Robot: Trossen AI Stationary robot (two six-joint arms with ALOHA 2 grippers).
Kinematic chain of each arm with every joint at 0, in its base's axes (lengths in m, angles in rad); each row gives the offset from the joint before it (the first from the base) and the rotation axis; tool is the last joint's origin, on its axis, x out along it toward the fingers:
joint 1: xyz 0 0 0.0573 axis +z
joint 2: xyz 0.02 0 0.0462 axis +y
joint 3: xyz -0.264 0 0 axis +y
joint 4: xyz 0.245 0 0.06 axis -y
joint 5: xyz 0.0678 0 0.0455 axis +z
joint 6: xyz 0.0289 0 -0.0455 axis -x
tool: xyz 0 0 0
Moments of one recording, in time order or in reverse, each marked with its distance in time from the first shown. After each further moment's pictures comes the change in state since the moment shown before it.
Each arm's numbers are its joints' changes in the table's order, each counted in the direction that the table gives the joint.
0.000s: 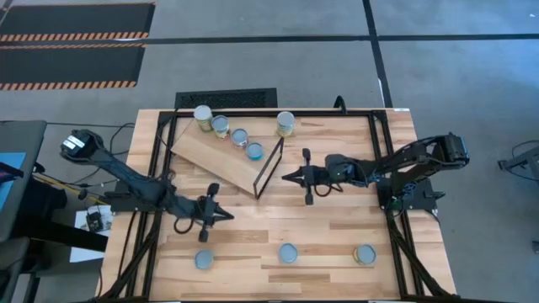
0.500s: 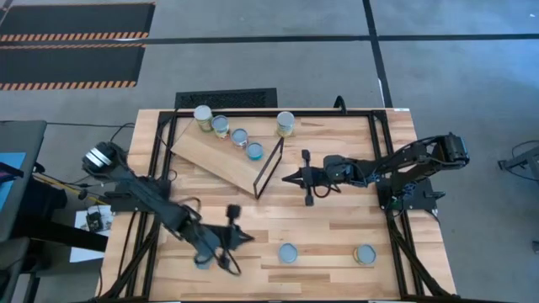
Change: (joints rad) left arm -0.113 0.443 -0.515 -0.210 0.135 -0.121; right arm 0.012 0.000 -0.005 -0.042 0.001 0.000
